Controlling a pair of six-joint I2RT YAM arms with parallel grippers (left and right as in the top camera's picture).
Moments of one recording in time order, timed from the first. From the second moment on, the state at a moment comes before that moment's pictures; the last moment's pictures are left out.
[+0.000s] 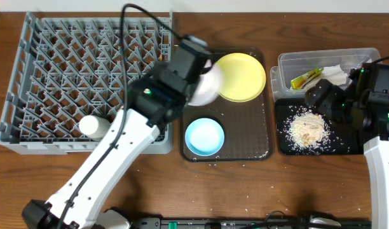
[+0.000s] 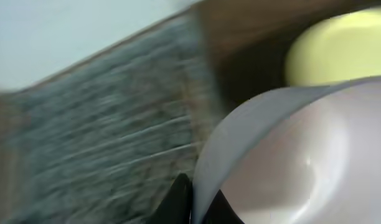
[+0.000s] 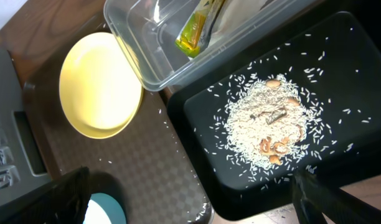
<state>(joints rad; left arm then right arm) -0.59 1.51 1.54 -0.92 -0.47 -0.04 -0.15 1.25 1.21 -0.99 -0.16 0.49</state>
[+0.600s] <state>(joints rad) -0.35 1.53 1.38 -0.96 -1.09 -0.02 -0.15 1.25 1.21 -0.99 -0.16 0.49</state>
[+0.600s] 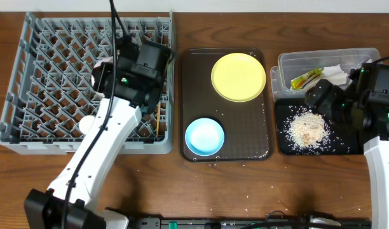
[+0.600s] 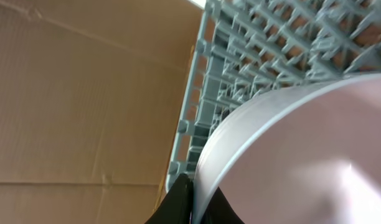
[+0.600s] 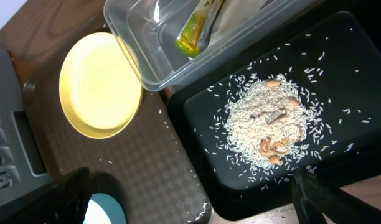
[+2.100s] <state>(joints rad) -0.36 1.77 1.24 -0.89 -1.27 -0.18 -0.15 1.25 1.21 -0.99 -0.16 0.49</state>
